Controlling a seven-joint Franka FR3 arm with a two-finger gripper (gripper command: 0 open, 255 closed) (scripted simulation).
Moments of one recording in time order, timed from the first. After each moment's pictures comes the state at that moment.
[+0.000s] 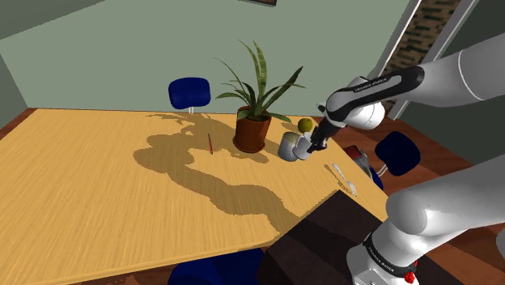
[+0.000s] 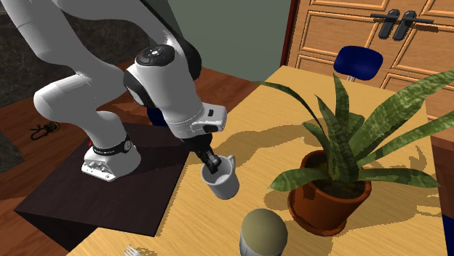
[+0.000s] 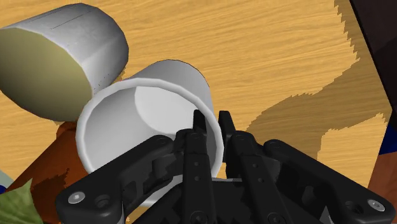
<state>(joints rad) -0.44 -0.36 0.14 -2.74 0.37 2.55 -1.42</state>
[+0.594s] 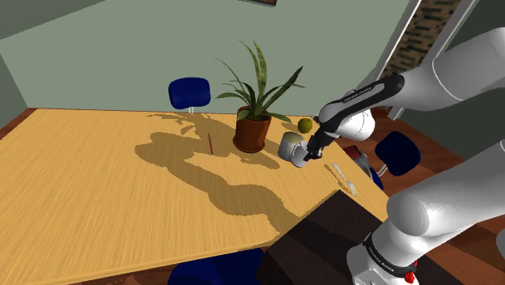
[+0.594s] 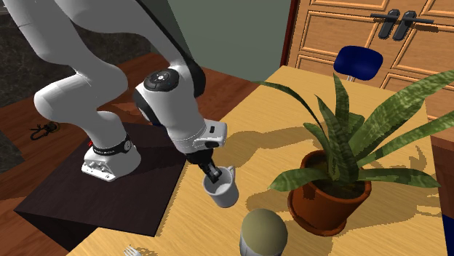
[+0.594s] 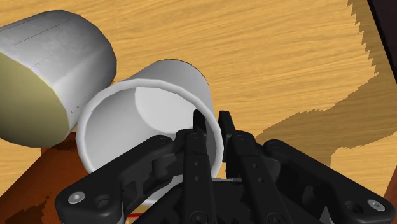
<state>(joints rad) -0.41 -0.23 0.13 -2.77 0.44 2.70 -1.48</state>
